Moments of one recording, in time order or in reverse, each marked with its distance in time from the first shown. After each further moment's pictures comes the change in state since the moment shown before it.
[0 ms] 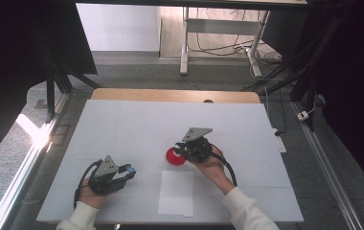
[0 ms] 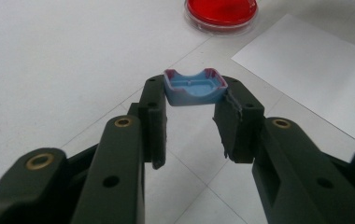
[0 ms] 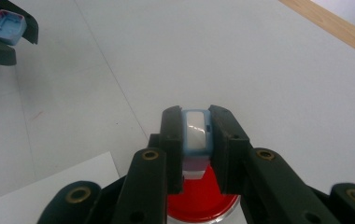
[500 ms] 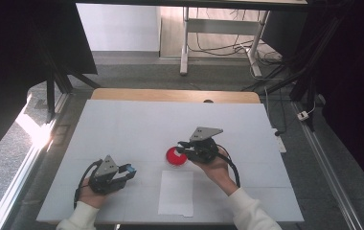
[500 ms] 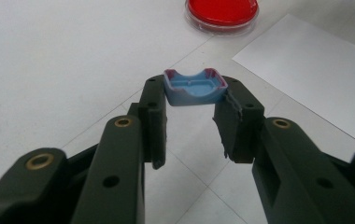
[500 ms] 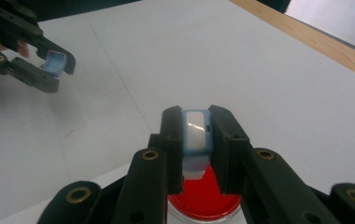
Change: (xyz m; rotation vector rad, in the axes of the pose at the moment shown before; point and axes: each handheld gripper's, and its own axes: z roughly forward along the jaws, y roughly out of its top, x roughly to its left) left arm 0.000 0.000 0.001 0.000 0.002 0.000; right arm 0.004 0.002 -0.028 -0.099 0.033 0.040
